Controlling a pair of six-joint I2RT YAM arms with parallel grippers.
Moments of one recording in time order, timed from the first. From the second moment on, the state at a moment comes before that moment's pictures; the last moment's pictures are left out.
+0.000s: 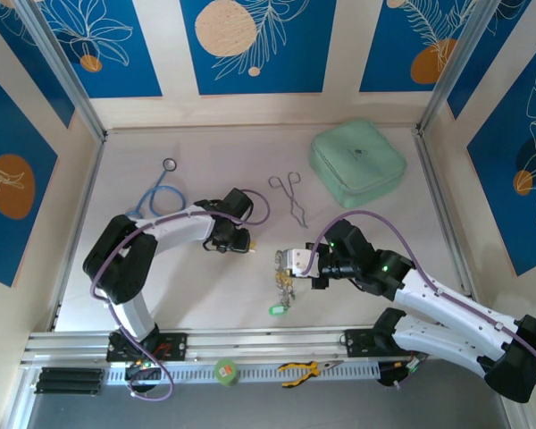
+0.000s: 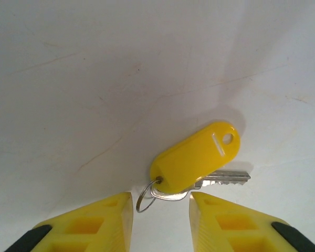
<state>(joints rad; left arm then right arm) -0.67 1.75 1.08 -0.62 0.05 -0.47 0.84 0.85 0.65 -0.49 -0.34 -0.69</state>
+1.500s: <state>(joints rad) -0.66 1.69 1.08 -0.59 0.03 -0.40 0.85 0.85 0.65 -0.49 -0.34 -0.69</state>
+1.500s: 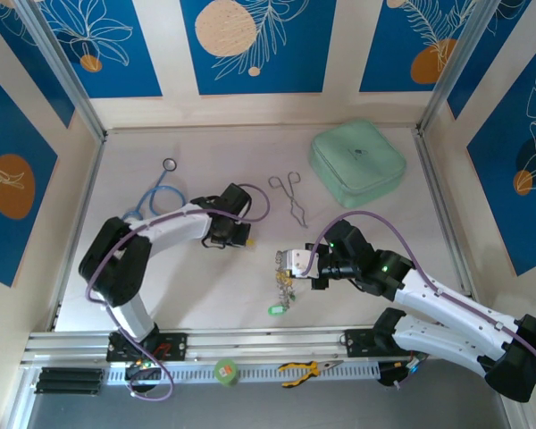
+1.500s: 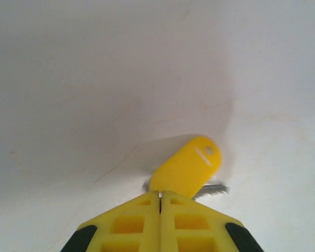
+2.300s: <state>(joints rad) -0.65 0.98 0.52 0.17 0.63 0.44 0.83 1.02 0.63 -0.27 -0.54 -0.64</state>
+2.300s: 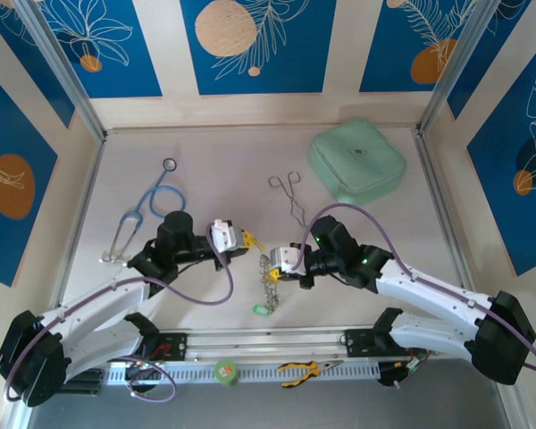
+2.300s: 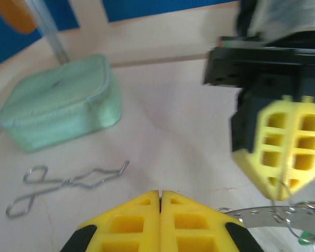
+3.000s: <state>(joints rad) -0.66 0.97 0.53 0.06 0.78 0.90 0.77 1.08 0.69 -0.28 -0.66 -0.67</state>
